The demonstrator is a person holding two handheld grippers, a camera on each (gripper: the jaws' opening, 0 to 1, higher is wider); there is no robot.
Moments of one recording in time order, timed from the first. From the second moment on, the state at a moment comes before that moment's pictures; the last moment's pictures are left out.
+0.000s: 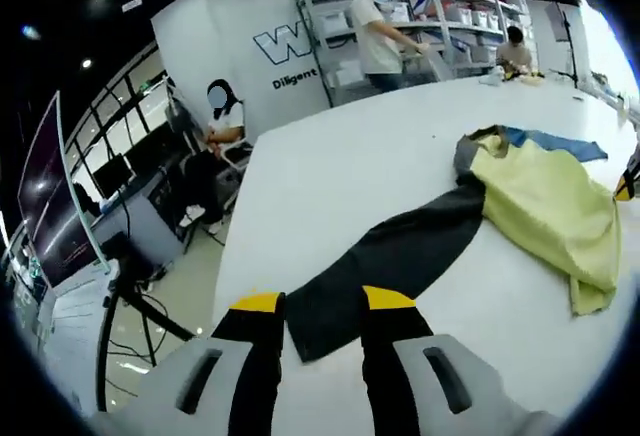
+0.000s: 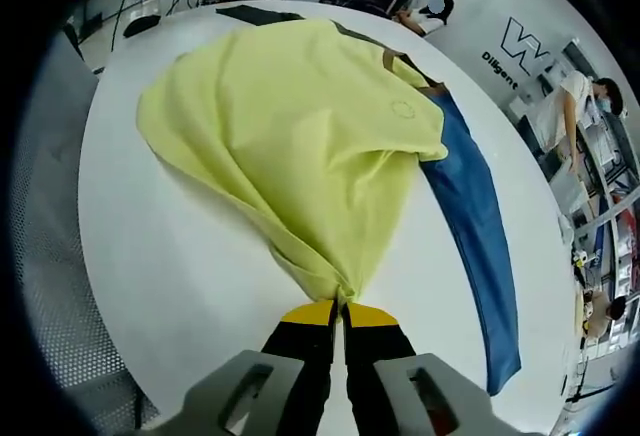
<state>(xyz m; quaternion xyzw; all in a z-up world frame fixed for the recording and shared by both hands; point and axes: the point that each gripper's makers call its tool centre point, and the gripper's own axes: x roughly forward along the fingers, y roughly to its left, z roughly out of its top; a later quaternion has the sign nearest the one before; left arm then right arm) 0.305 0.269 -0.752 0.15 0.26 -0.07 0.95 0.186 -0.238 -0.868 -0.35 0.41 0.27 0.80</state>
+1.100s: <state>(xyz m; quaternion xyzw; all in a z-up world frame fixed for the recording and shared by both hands) 0.211 0.064 -0.837 0.13 0.32 -0.31 0.89 0.187 -0.238 -0.868 -0.34 0.41 0.27 0.80</state>
